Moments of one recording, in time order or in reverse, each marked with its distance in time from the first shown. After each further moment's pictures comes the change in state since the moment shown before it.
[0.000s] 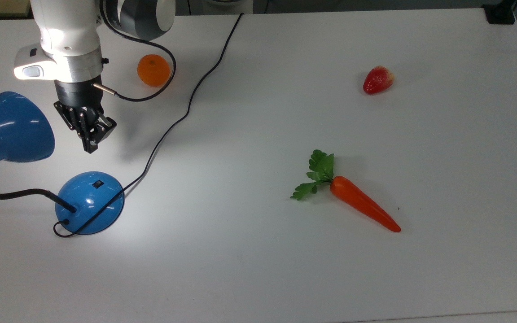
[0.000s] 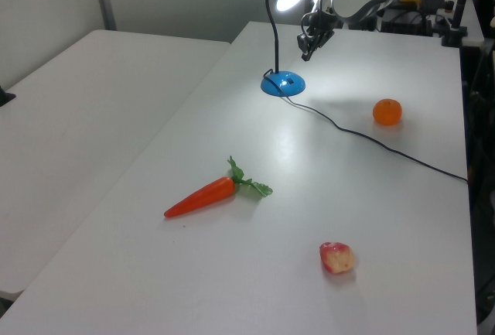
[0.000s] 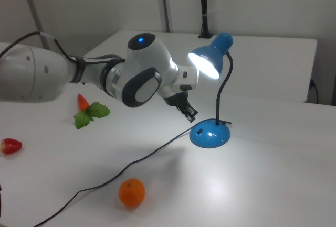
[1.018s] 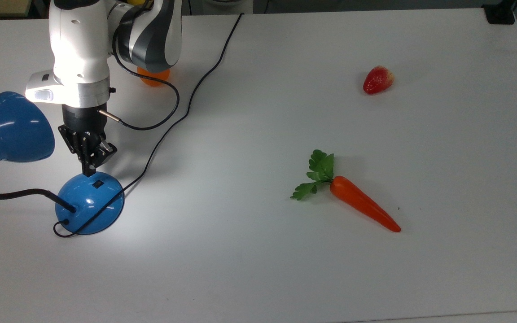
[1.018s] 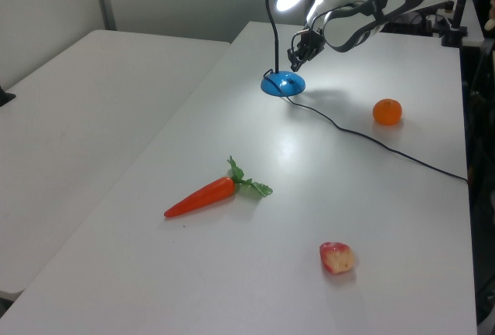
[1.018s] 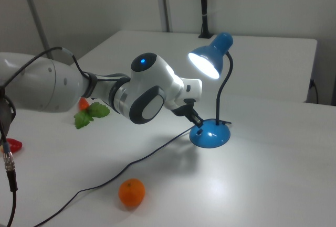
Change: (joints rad) arm 0.003 0.116 0.001 0.006 0.010 0.210 0.041
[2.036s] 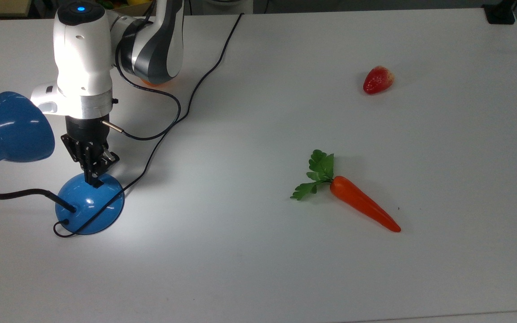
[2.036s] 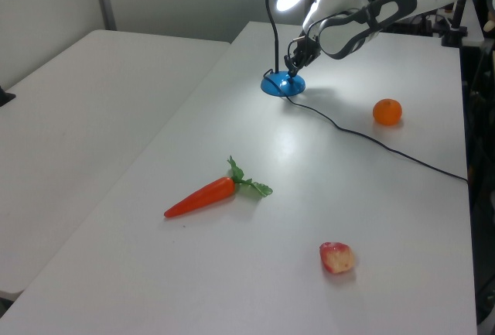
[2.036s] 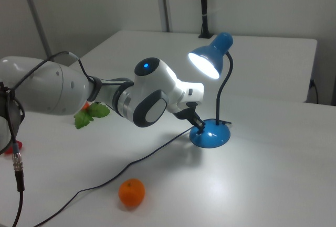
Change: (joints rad) arm 0.000 0.055 0.000 0.038 0.000 0.008 0.000
